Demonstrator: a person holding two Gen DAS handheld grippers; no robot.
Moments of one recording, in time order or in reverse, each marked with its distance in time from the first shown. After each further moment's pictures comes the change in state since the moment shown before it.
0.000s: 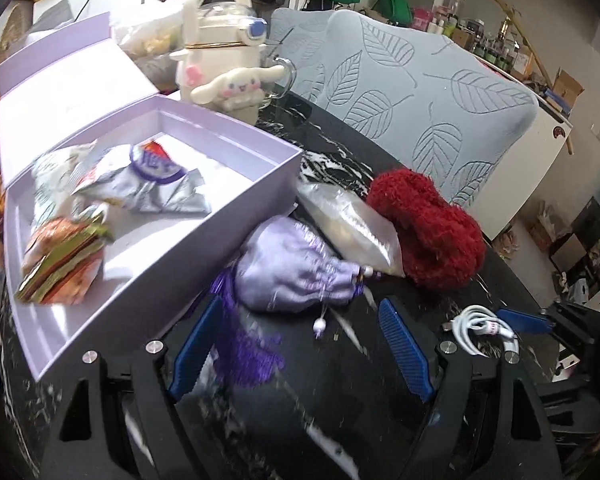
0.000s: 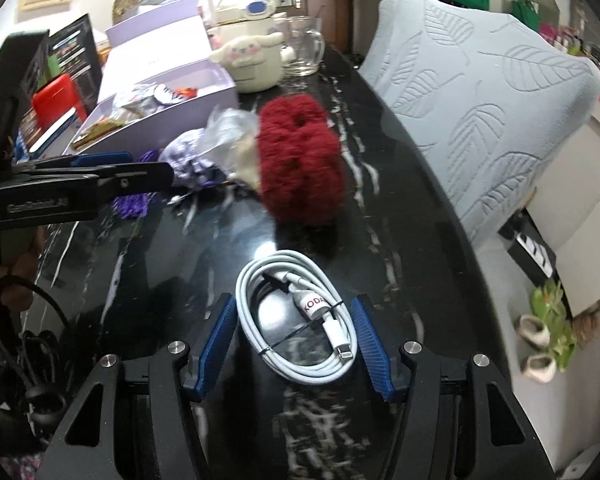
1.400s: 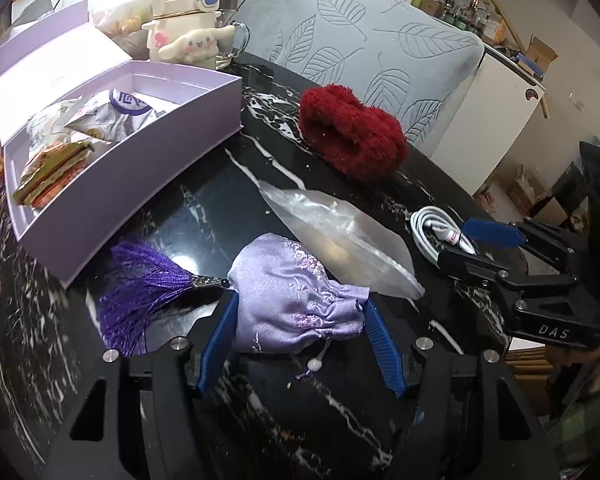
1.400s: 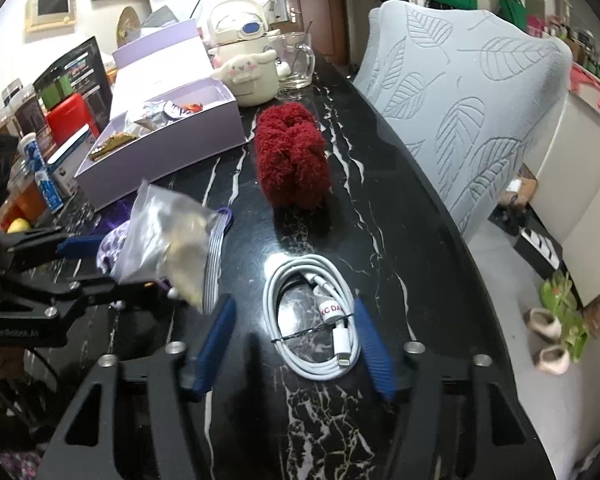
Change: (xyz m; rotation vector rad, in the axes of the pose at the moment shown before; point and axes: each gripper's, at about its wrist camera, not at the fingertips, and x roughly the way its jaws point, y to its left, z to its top) left arm -0.034 -0.030 -0.063 0.061 0.101 -0.070; right arm -0.024 -0.005 -0.027 0.044 -0.060 0.045
